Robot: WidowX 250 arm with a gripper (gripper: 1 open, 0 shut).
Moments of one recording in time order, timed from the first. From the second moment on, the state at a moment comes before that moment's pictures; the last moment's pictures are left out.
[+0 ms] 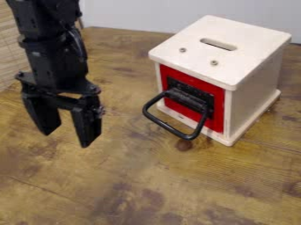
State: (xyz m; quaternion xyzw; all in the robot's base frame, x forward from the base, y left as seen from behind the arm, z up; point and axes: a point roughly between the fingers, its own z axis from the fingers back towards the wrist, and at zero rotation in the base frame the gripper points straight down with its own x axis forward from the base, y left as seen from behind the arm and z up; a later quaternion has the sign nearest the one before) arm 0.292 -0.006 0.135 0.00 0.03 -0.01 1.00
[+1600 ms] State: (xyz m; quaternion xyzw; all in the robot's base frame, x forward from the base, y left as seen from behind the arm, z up) arm 0.346 -0.013 0.109 0.01 0.00 -0.09 1.00
